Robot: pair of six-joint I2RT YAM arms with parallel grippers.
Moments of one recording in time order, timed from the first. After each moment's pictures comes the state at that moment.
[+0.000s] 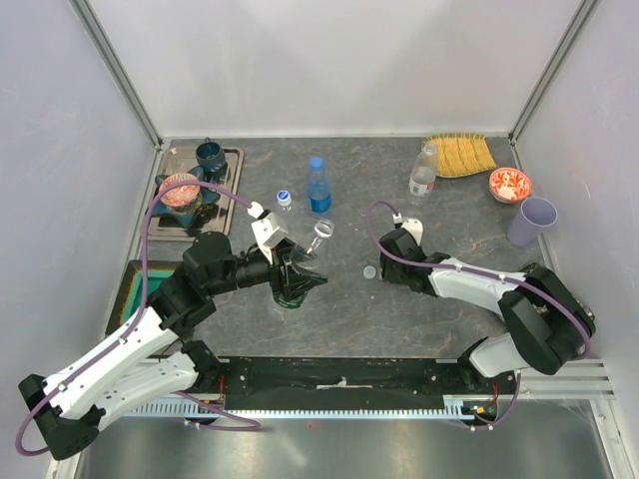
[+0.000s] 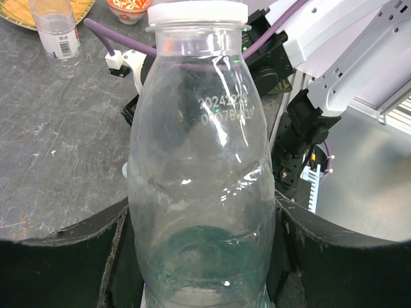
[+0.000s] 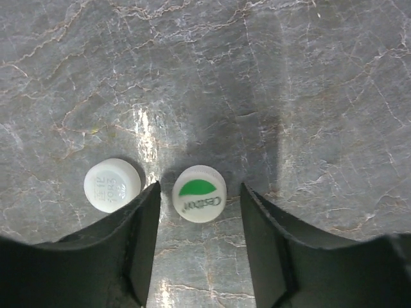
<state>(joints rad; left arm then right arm) -0.80 0.76 0.79 -0.13 0.42 -0.18 0.64 1.45 0.65 -0.16 0.34 0.63</state>
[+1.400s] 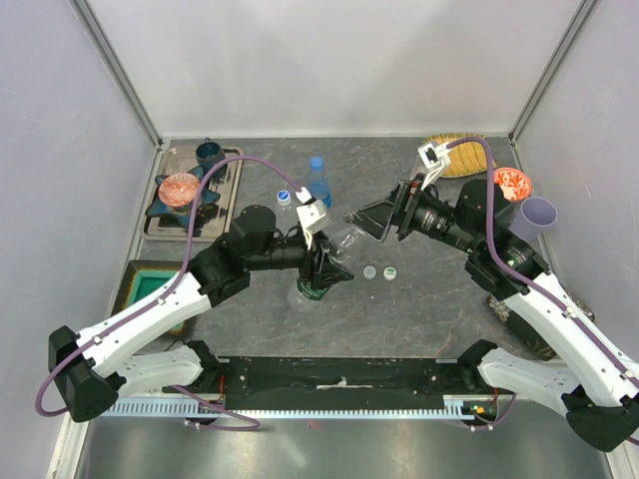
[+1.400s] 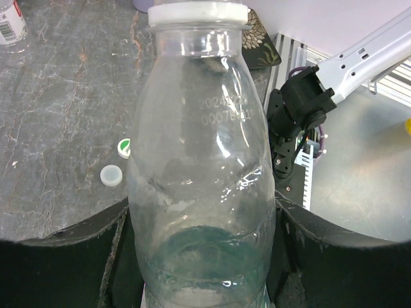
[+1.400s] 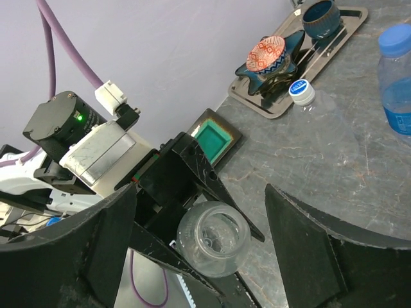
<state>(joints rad) -0.85 1.06 0.95 -0.13 0.51 -0.14 0.63 0.97 1.15 -0.23 -0.36 0.67</state>
